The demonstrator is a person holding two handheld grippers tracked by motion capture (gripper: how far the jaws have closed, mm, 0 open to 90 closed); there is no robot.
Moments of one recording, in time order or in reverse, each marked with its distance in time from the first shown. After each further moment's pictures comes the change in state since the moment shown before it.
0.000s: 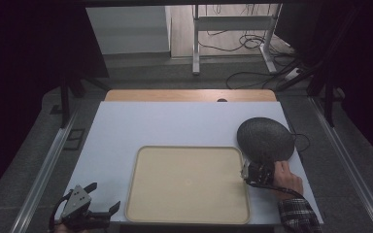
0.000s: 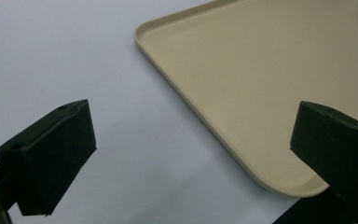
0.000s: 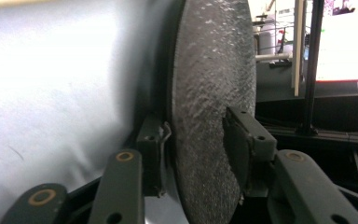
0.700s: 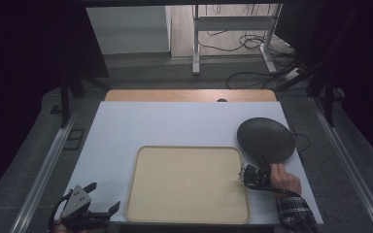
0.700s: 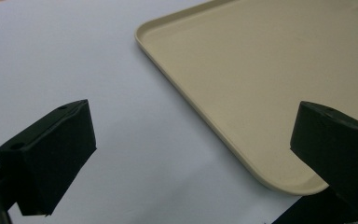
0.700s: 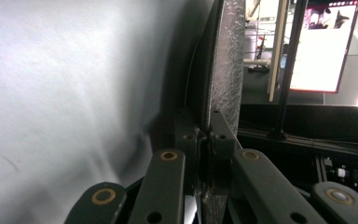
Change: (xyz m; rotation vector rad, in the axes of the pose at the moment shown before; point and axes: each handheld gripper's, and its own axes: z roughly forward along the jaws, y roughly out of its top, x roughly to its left) left arm 0.000 0.000 -0.001 0.003 0.006 0.010; right arm 0.010 0.003 0.003 0.020 -0.083 -0.097
